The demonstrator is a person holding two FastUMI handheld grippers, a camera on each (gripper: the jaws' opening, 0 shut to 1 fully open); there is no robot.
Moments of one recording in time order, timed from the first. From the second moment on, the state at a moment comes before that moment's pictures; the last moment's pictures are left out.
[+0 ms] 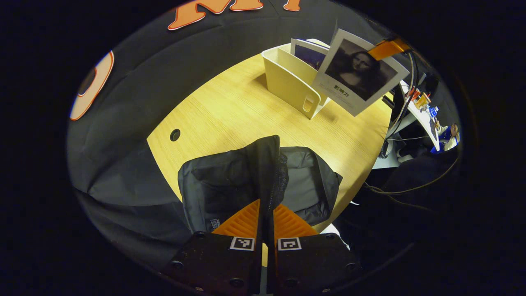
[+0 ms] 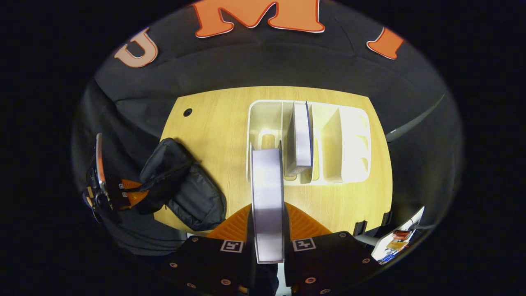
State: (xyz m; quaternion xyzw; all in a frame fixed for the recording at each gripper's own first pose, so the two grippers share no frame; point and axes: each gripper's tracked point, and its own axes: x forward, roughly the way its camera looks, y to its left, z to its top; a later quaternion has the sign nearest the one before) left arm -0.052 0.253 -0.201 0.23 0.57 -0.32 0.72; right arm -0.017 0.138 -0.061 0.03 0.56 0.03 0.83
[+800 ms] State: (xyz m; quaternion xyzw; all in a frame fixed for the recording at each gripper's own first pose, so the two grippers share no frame) left arm -0.053 0.242 -0.189 0.21 0.56 -0.32 0.73; right arm -0.087 0.204 -0.080 0.20 0.54 0.14 0.80
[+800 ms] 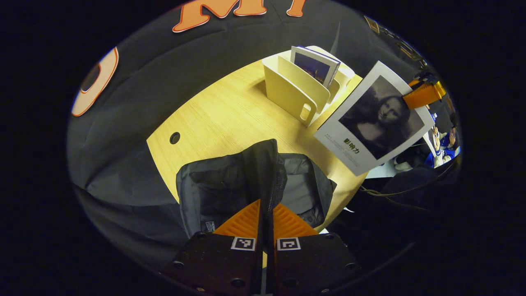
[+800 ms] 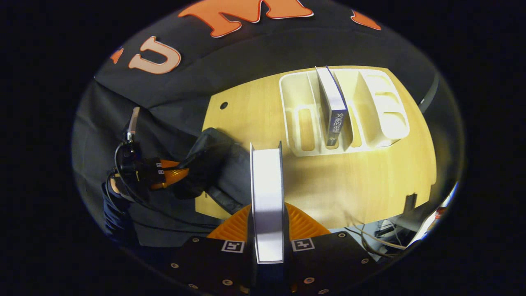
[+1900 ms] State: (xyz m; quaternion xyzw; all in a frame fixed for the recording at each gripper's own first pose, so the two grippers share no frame) left arm -0.049 0.235 -0.170 0.15 0.54 -0.29 0.78; right arm -0.037 0.344 -0.179 0.45 0.47 0.19 0.73
